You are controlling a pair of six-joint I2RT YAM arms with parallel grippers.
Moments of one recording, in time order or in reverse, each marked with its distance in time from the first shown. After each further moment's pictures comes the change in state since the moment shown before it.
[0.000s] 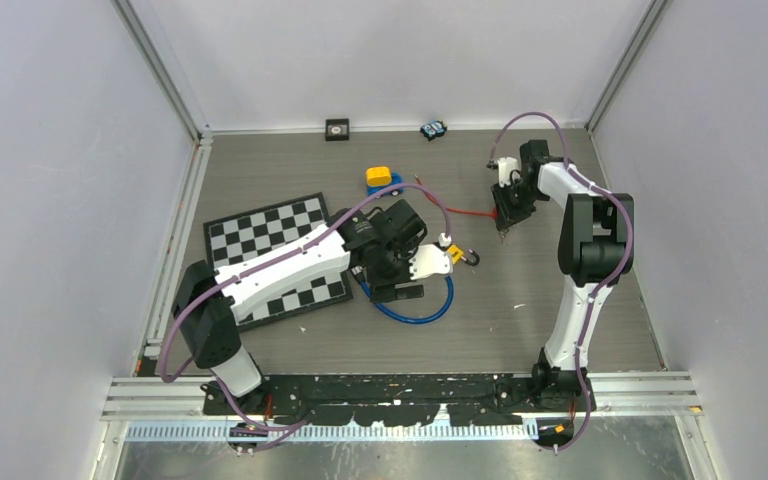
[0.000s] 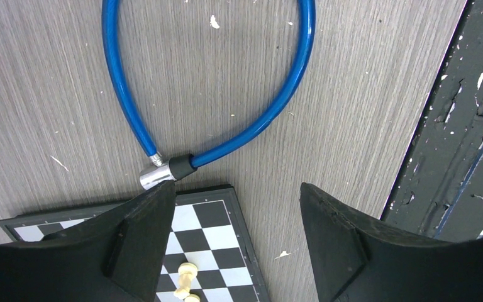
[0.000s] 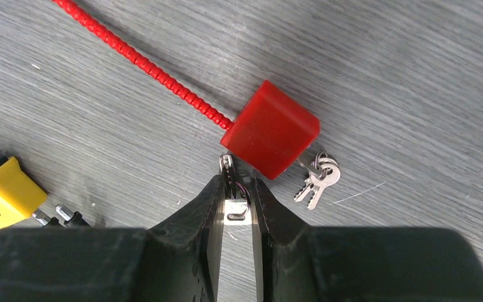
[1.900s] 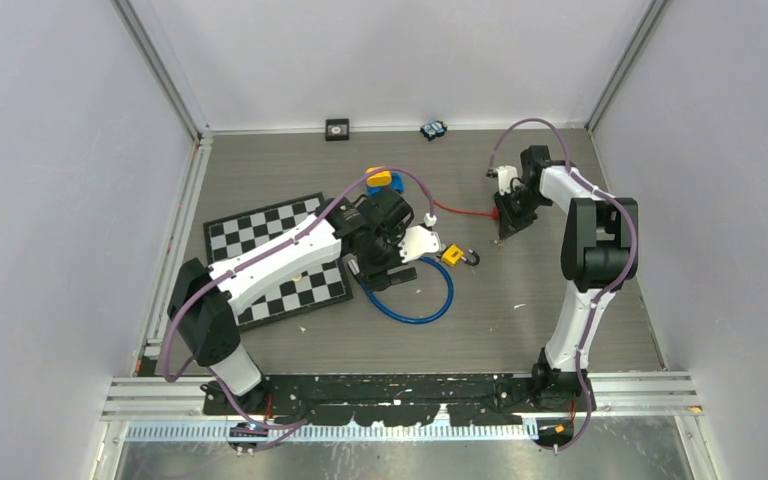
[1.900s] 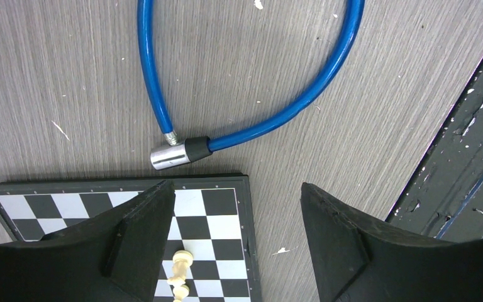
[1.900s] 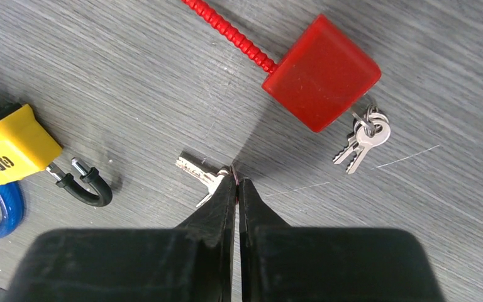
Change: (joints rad) left arm 0.092 -0.006 0.000 0.009 0.000 -0.055; right arm 0.000 -0.055 -0.060 -0.069 -0.023 -0.042
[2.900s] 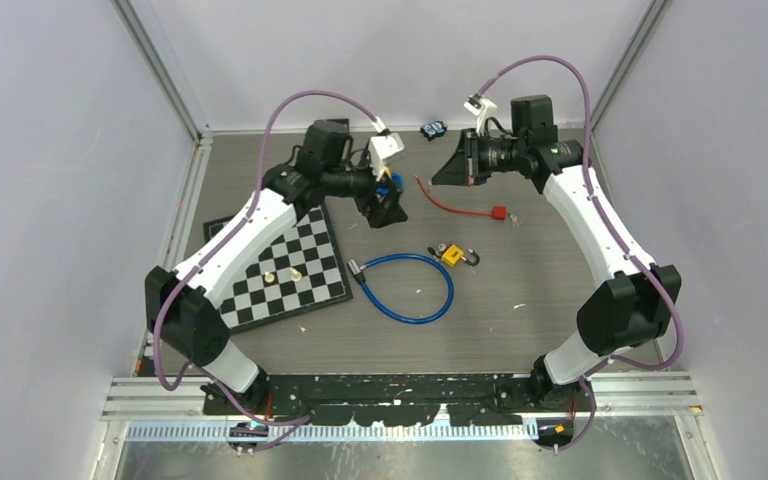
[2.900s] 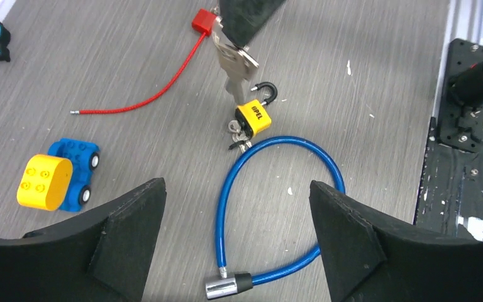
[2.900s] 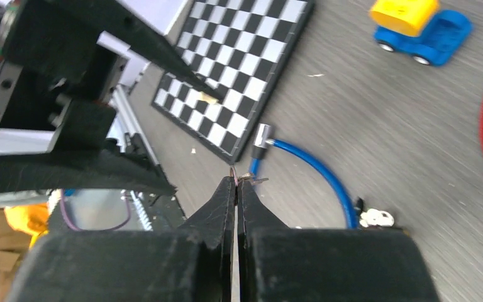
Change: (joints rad) left arm 0.294 -0.055 0.071 0.437 0.492 -0.181; right arm 0.217 -0.423 0.133 0.137 -0.547 0.563
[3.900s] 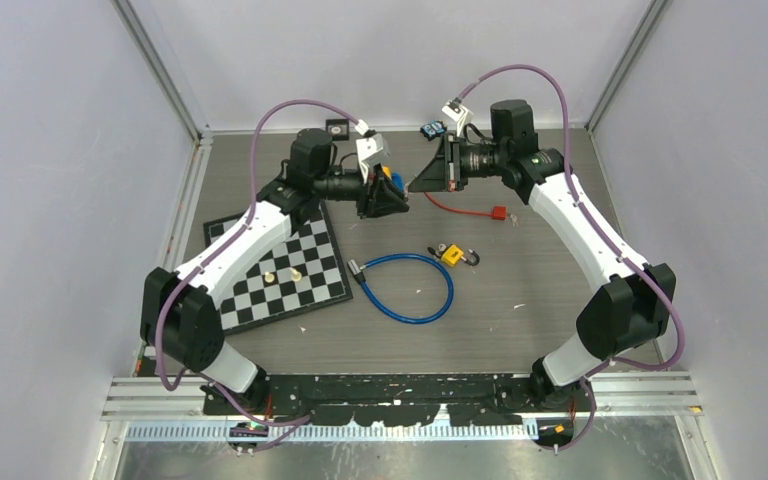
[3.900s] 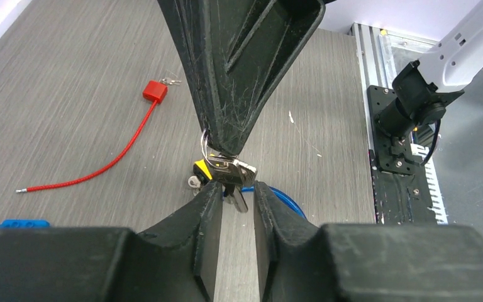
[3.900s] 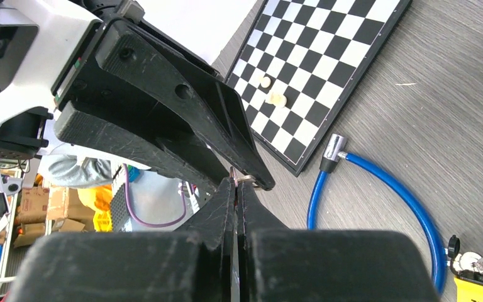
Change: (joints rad) left arm 0.086 -0.054 -0.225 0.453 0.351 -0.180; right arm 0.123 -0.016 -0.062 0.186 -0.112 0.232
